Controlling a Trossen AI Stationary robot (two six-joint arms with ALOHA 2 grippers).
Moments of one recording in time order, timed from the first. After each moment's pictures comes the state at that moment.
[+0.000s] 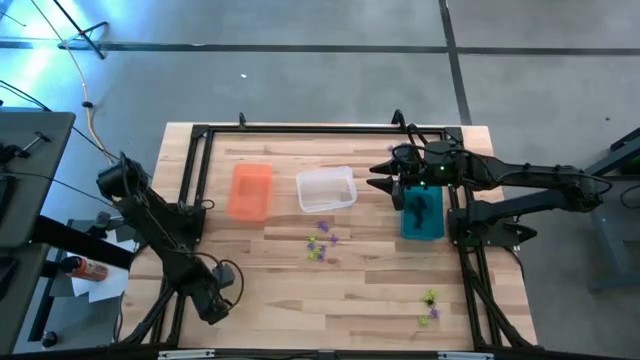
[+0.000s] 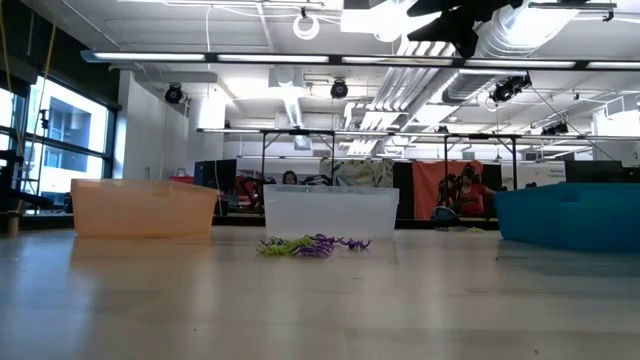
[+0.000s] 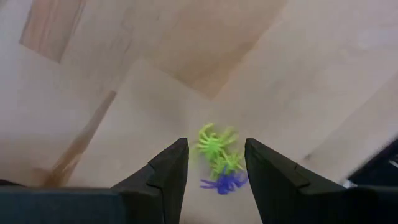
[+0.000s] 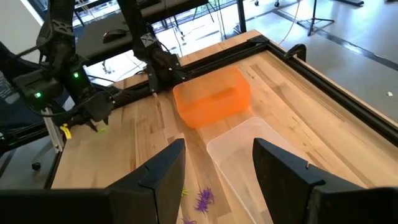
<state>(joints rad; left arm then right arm) -0.97 1.49 0.74 -0.63 0.14 -1.57 -0.12 0.98 0.90 -0.27 0.02 0.29</state>
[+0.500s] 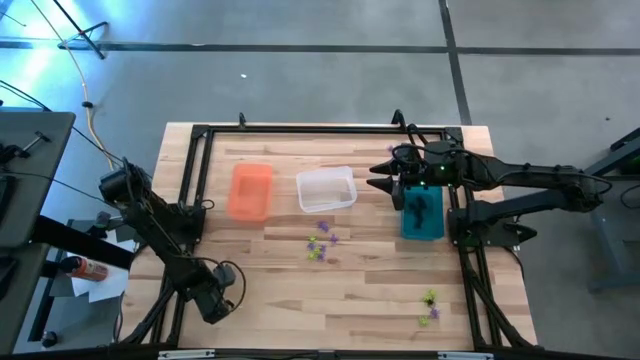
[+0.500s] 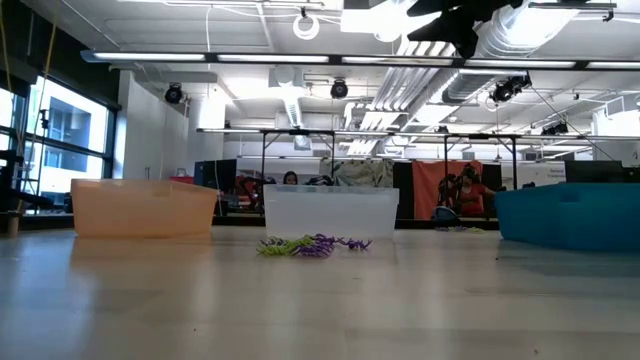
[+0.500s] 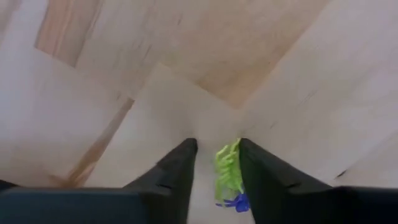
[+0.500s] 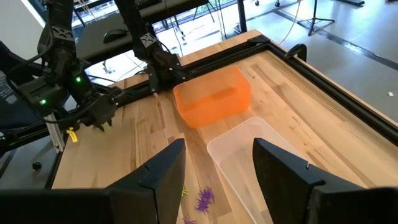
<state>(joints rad) -0.97 1.56 0.74 -0.64 0.14 -1.55 -0.12 0.98 0.90 -0.27 0.02 0.29</state>
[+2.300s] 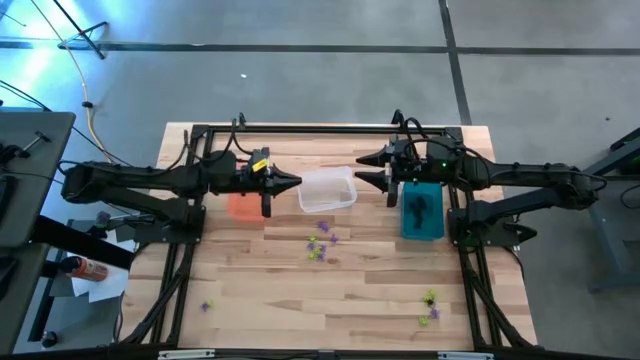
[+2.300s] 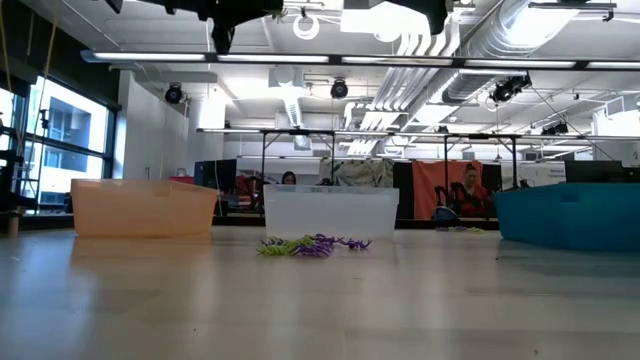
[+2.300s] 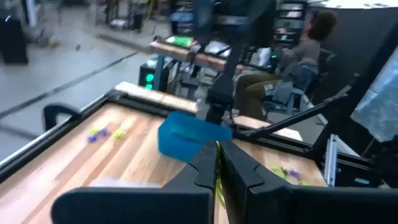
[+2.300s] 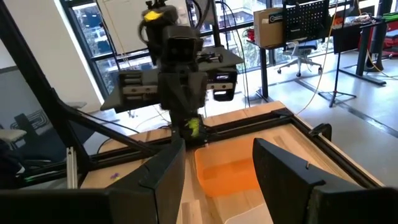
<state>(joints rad) 0.10 1.04 0.73 0.20 -0.03 -0.24 -0.12 1.05 0.90 0.08 -0.04 0.18</state>
